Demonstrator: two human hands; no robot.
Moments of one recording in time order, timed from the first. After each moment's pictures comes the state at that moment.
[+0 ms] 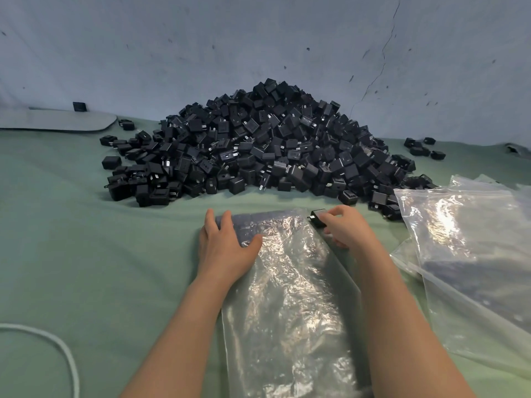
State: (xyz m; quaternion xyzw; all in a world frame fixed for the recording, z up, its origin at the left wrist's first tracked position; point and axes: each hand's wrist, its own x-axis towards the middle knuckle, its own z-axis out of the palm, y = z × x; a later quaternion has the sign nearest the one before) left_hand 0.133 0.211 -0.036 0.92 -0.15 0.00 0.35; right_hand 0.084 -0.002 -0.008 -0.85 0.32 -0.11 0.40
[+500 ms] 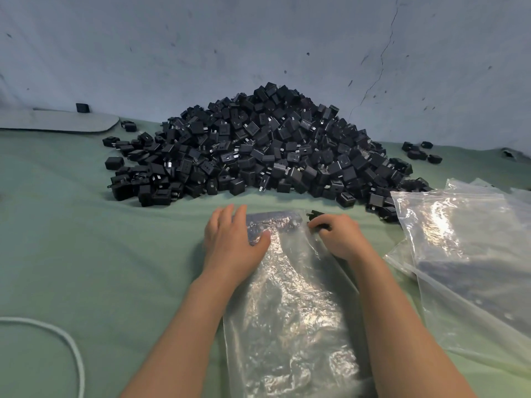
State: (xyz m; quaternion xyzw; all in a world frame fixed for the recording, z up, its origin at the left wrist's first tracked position) left_hand 0.120 0.209 -0.021 0.92 -0.23 0.05 0.32; right_hand 0.073 0.004 -0.010 -0.94 0.22 -0.07 0.24
